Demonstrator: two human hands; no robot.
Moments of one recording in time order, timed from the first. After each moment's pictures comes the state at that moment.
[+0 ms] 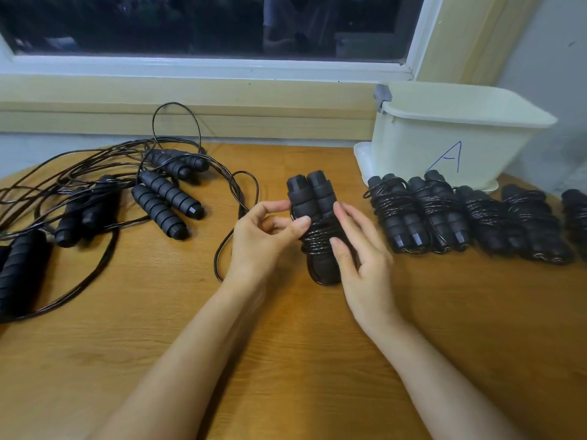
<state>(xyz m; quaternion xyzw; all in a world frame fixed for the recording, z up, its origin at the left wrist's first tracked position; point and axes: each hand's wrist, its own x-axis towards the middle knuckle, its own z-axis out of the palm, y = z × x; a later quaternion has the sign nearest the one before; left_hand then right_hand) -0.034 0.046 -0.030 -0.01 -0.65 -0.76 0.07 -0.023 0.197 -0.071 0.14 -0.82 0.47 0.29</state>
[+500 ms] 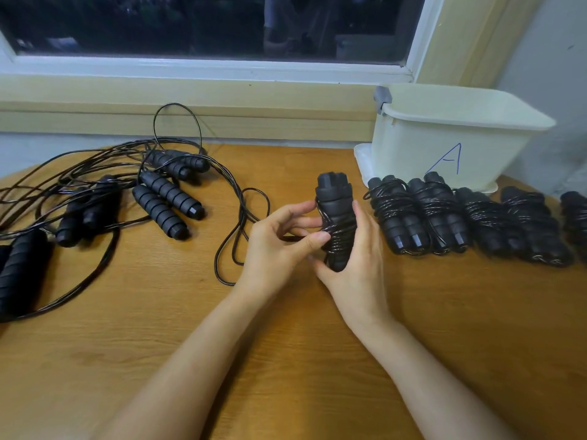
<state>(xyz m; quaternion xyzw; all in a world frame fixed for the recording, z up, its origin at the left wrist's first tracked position) -0.032 0.053 -0.035 -0.12 -0.72 -0.68 0.09 -0.024 0.186 -0.075 0.05 -0.87 0.40 0.29</state>
